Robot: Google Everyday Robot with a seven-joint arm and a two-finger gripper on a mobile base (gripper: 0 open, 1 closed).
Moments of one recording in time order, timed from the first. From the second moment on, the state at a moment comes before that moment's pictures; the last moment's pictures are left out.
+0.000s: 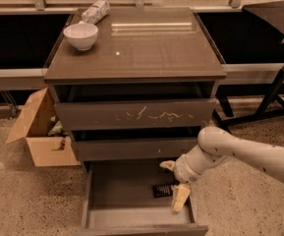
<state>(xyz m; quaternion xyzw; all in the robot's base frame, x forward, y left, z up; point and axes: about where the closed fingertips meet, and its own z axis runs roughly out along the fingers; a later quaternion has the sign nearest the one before) 0.475 -0.104 0.490 -0.68 0.66 0.29 0.16</state>
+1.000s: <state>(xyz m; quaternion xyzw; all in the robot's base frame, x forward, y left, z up) 0.483 -0.107 0.377 -0.67 0.68 0.28 0.15</state>
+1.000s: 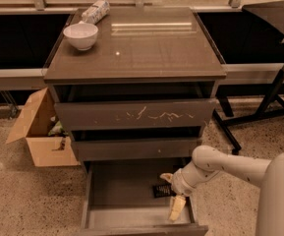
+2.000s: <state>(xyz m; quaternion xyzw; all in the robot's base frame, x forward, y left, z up) 0.521 -0.156 0.220 -0.64 0.70 0.30 0.14</state>
